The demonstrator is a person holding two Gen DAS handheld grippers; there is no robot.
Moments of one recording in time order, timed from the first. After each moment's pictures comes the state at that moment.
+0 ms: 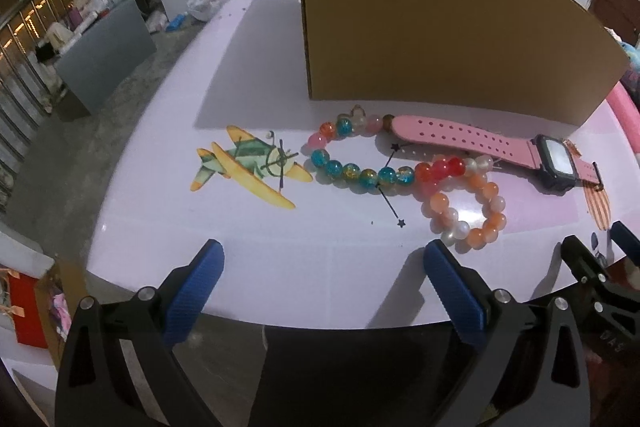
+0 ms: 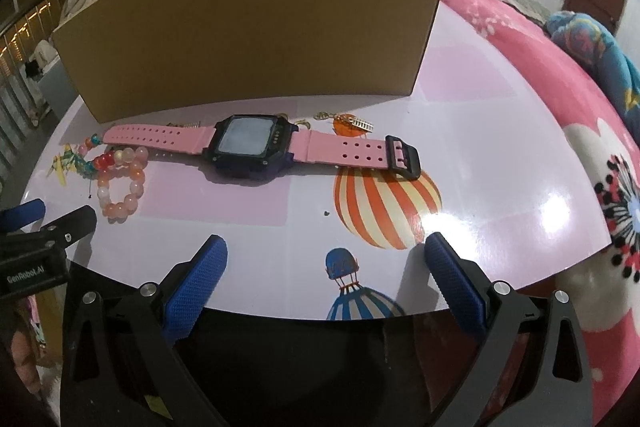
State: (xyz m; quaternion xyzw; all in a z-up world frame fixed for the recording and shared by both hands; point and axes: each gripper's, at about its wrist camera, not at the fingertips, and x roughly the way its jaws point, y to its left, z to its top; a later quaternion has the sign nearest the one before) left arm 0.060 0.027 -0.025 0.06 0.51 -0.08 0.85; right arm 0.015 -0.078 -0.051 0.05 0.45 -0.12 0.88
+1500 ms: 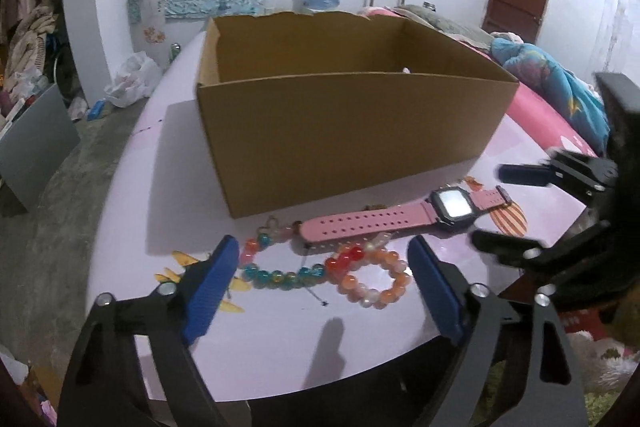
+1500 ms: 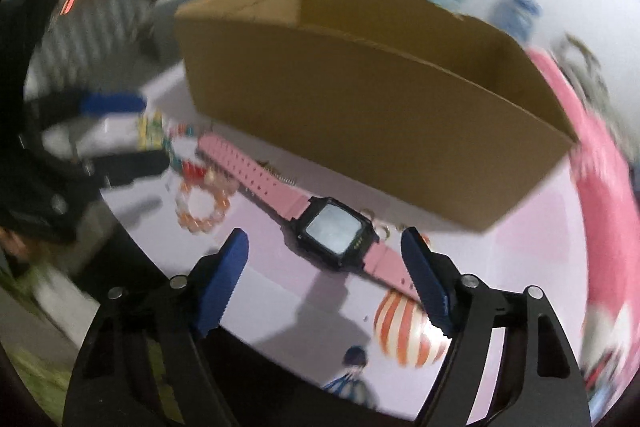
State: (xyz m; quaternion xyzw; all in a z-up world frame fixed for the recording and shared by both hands) left arm 0.075 0.019 0.019 0.07 0.39 -0.26 0.88; right arm 0.065 -0.071 -0.018 -0.11 0.43 0.09 0.89
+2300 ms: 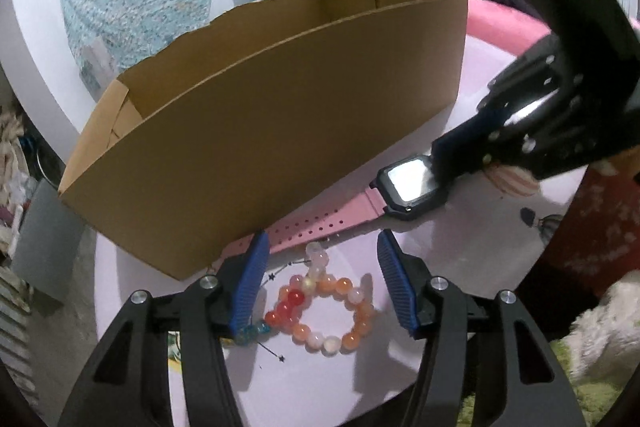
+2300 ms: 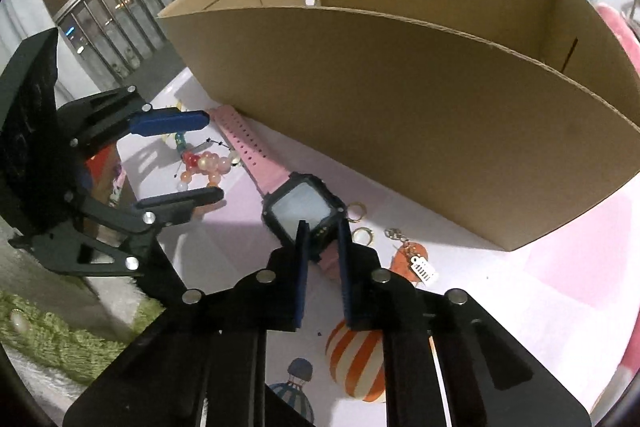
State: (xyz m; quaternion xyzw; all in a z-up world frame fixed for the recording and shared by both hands) left arm 0.065 -0.063 -0.004 0.25 0.36 -0.29 0.85; right arm 0.114 -0.125 -0.029 -0.02 0.50 0.23 0.83
